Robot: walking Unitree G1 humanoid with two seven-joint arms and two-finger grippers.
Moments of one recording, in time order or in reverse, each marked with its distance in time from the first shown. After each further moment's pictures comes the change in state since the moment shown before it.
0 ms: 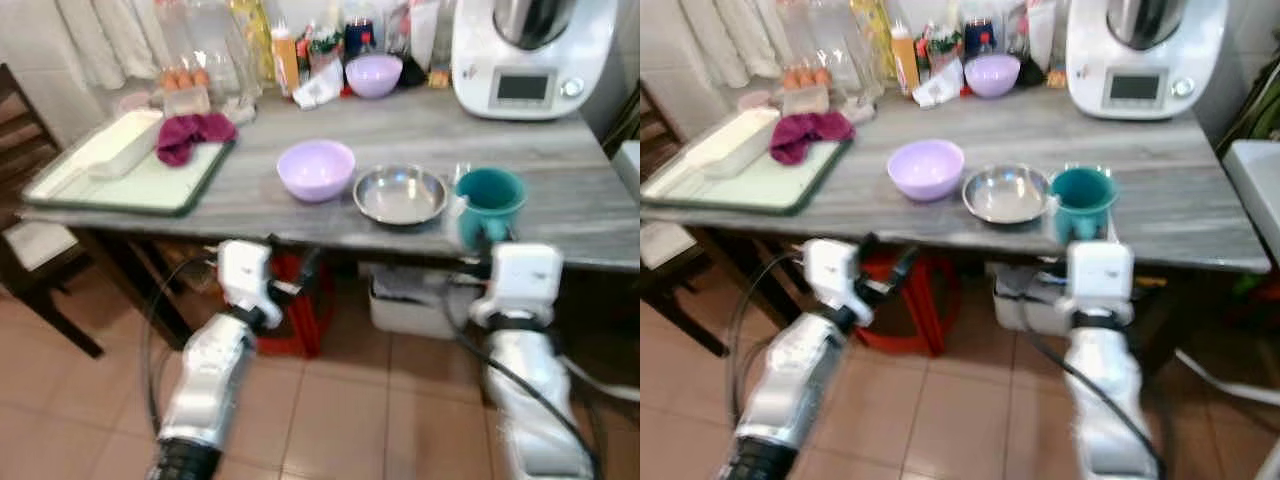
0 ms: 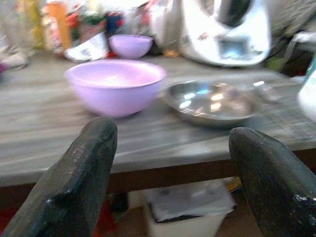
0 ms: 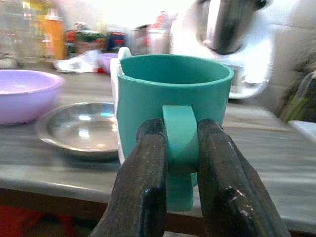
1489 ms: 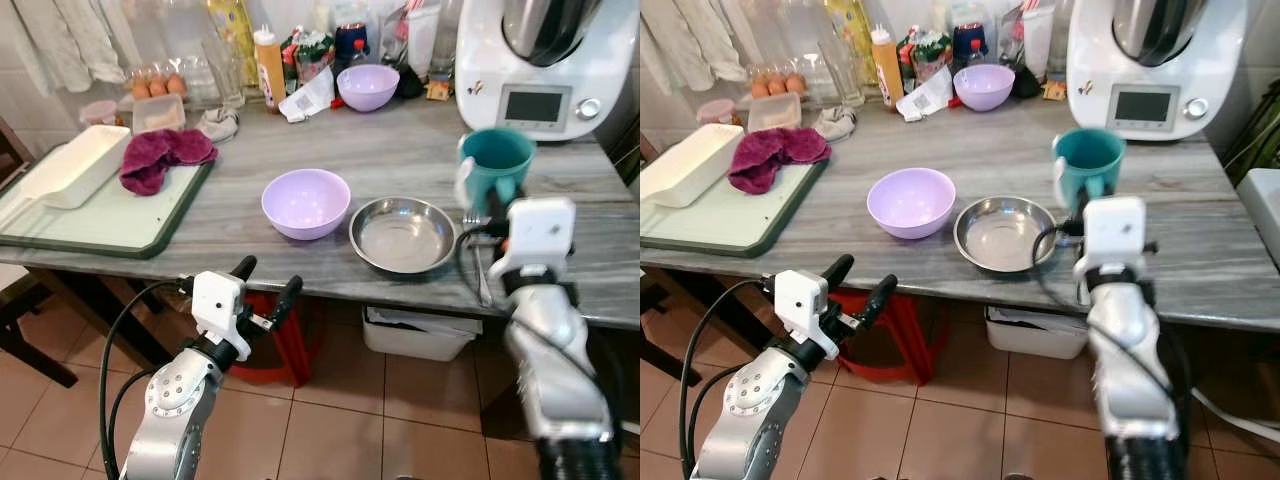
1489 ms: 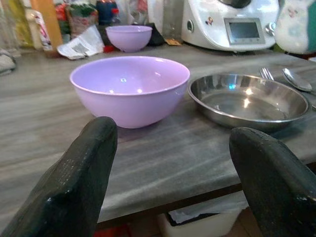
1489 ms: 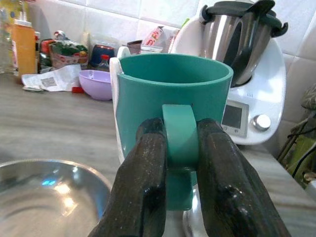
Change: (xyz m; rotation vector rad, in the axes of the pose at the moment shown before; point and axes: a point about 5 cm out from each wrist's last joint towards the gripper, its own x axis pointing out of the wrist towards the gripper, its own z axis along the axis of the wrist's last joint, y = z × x) left arm -0.045 0.001 0.003 0.076 0.037 -0.066; right arm 0.045 -0.031 0.021 -0.069 -0.072 0.001
